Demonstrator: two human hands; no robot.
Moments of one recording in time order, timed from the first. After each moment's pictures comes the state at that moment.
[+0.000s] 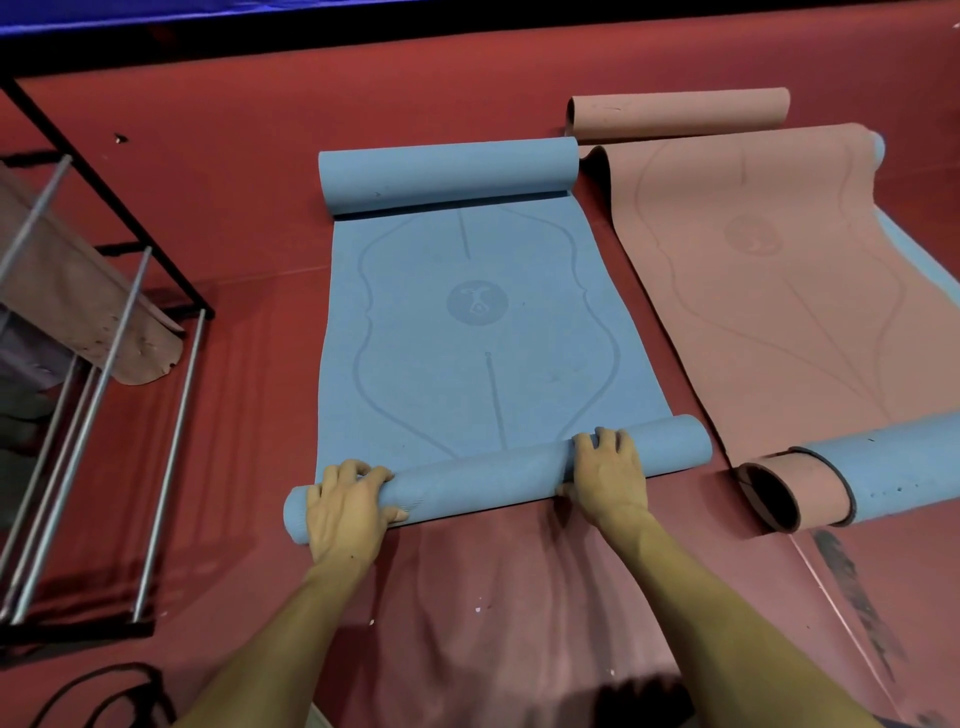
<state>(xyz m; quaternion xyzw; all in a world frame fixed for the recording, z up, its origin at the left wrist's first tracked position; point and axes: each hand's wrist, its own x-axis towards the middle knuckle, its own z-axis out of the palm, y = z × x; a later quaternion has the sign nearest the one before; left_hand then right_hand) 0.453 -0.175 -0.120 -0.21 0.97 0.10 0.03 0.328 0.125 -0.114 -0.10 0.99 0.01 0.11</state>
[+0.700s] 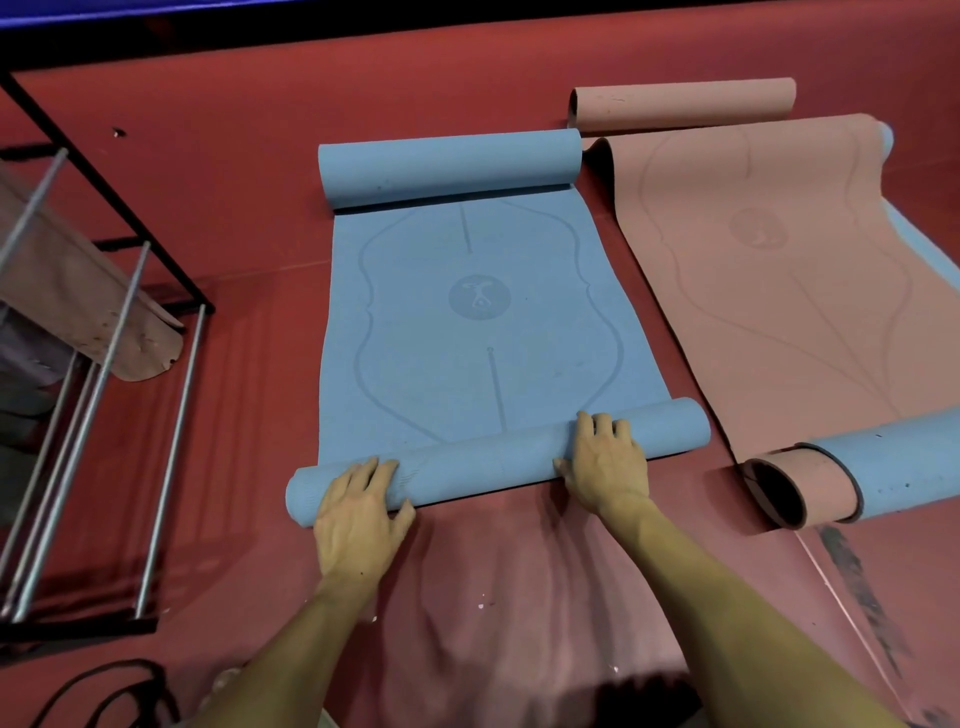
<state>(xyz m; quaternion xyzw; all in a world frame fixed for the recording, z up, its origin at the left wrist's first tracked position) 0.465 -0.161 -0.136 -0.19 0.97 0.11 -0.07 0.320 0.119 -0.107 -0.10 0.99 -0.01 0.08</state>
